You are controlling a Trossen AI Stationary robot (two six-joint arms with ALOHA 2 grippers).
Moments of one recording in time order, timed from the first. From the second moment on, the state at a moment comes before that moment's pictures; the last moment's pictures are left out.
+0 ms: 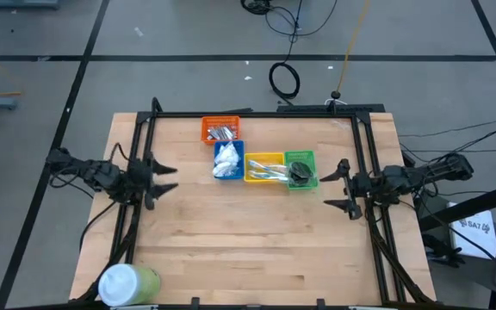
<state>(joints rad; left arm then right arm) -0.38 0.08 0.29 -0.35 -0.52 -0.19 0.27 0.19 0.14 0.13 0.15 0.03</state>
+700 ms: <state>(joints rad) -0.11 0.08 0.01 0.04 0.08 -0.09 0.27 0.00 0.02 0.17 -0.18 -0.01</state>
